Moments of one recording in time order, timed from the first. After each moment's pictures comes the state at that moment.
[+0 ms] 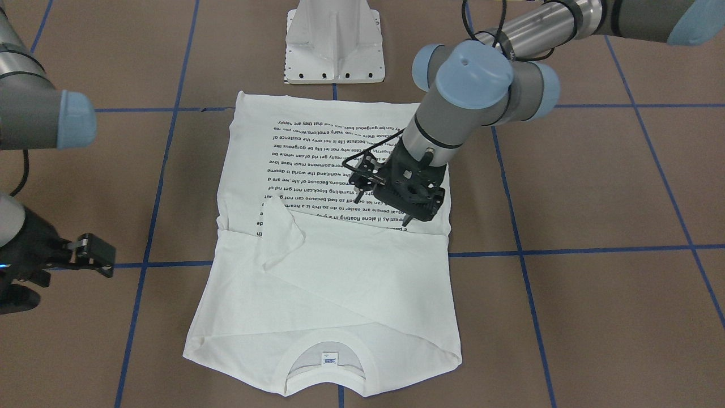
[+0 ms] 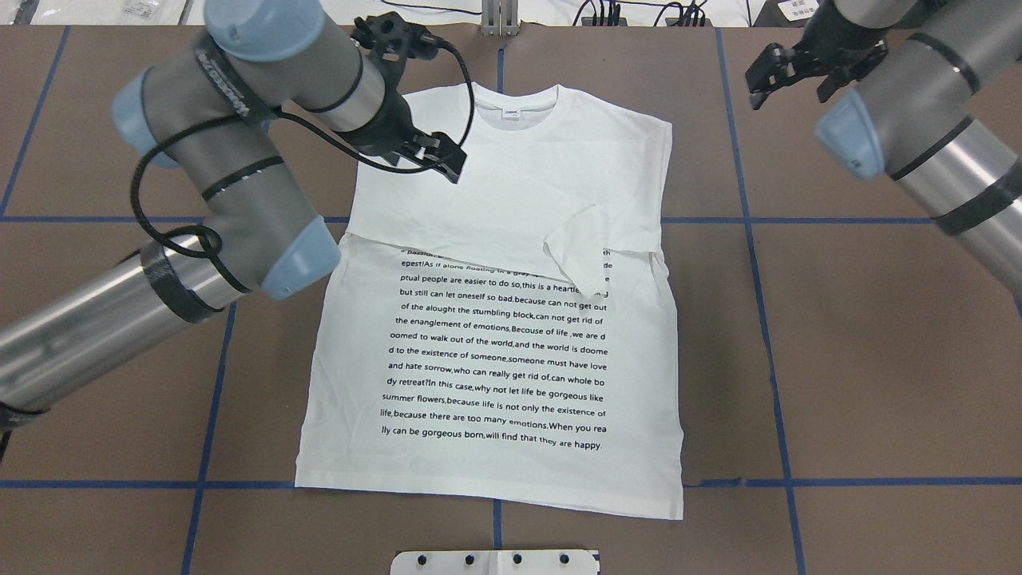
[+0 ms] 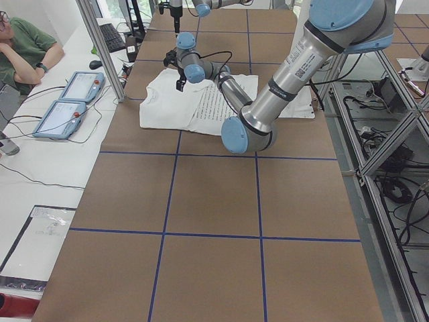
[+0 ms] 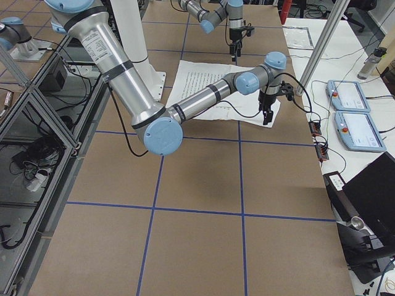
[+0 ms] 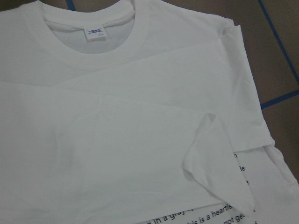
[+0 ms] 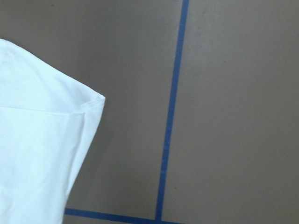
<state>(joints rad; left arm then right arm) -0.82 -2.32 -1.52 -1.87 -2.12 -0.69 1.06 -0.96 1.51 -1.60 2.16 0.61</state>
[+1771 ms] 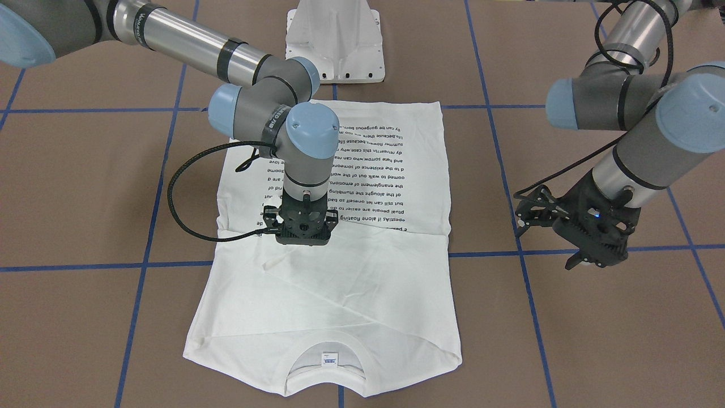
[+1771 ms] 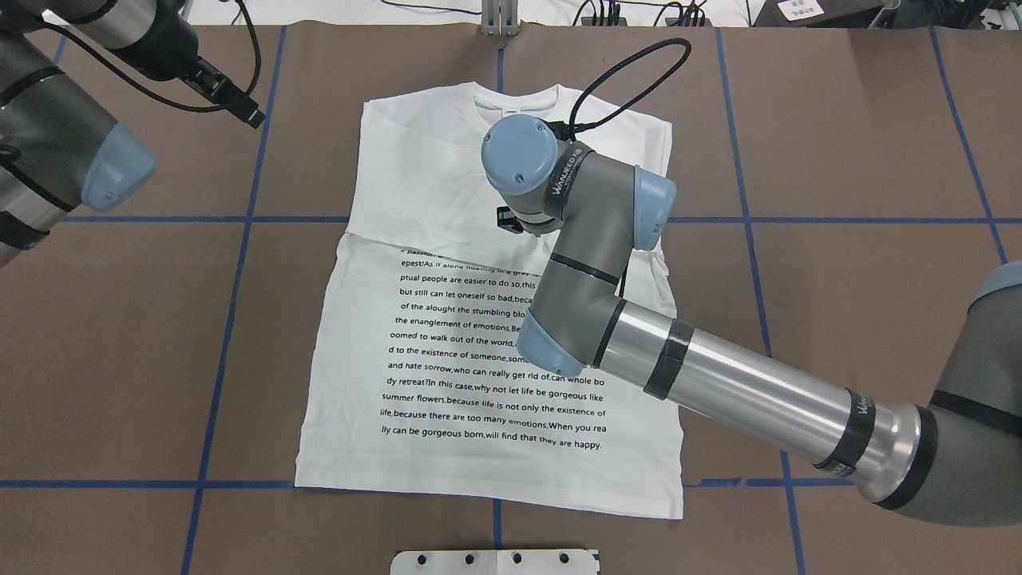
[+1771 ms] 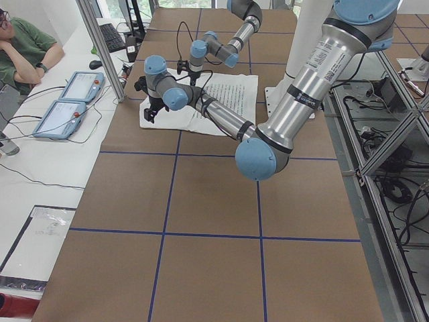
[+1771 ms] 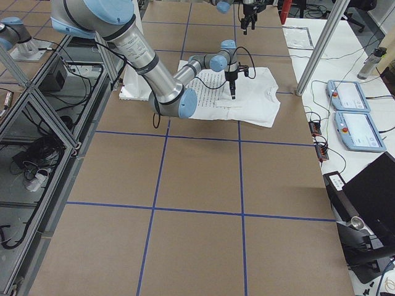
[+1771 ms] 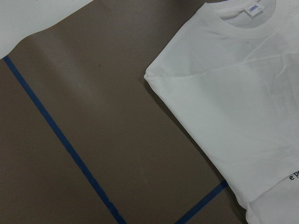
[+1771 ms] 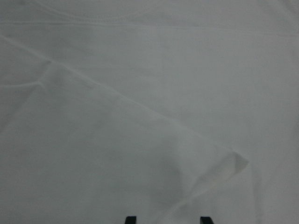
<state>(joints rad) -1.07 -2.13 -1.53 -1.83 -2.24 -0.20 0.58 -0.66 1.23 -1.54 1.68 1.12</state>
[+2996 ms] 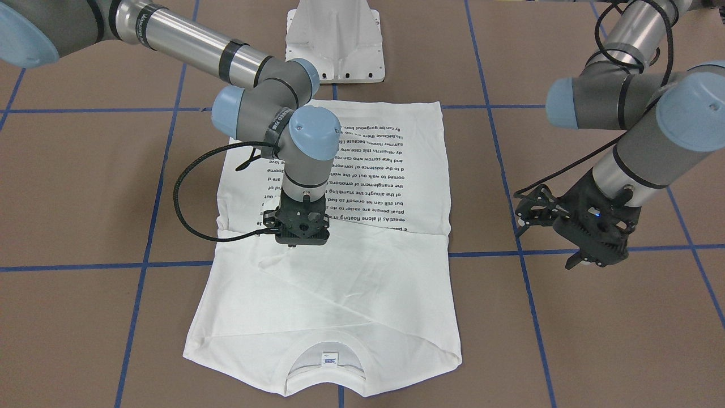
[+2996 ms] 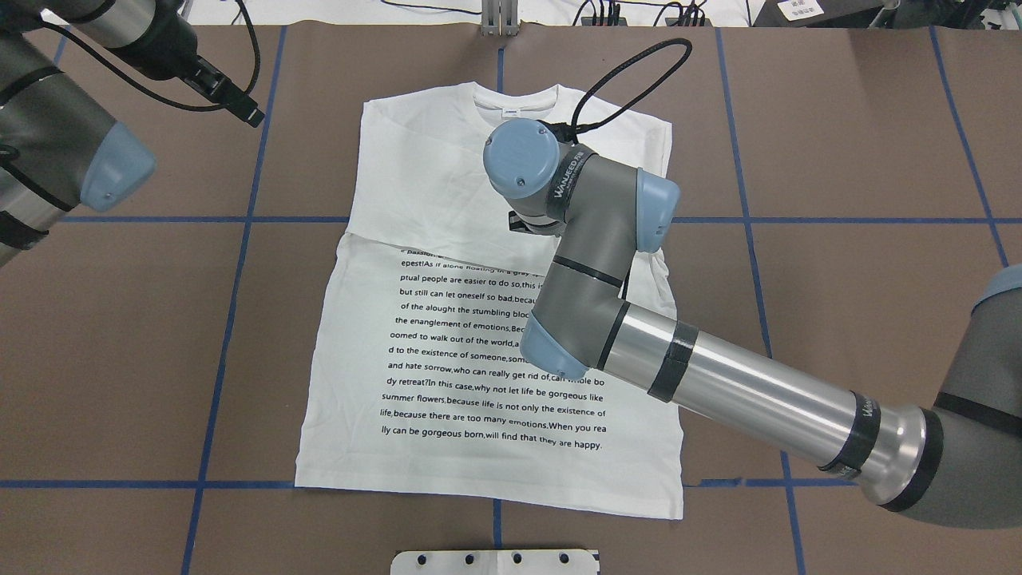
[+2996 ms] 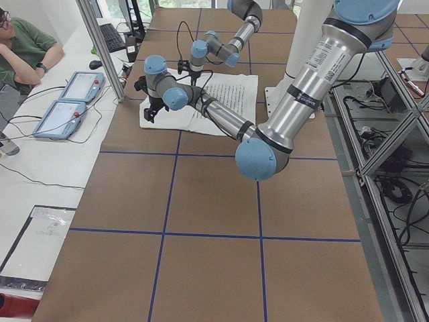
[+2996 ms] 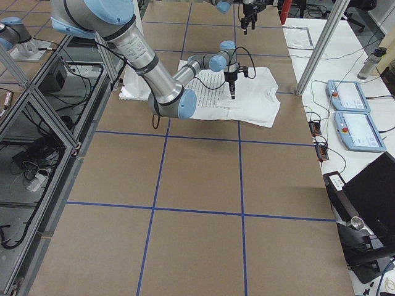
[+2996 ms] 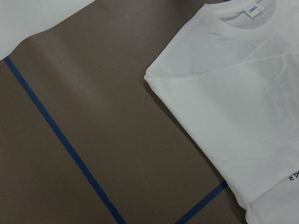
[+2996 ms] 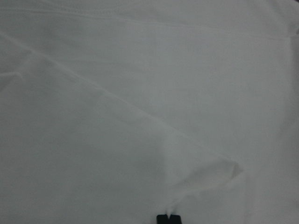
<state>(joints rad) -1.07 -2.13 -1.53 -1.83 -2.24 -0.21 0.59 -0.68 1.28 -1.61 1.66 1.06</state>
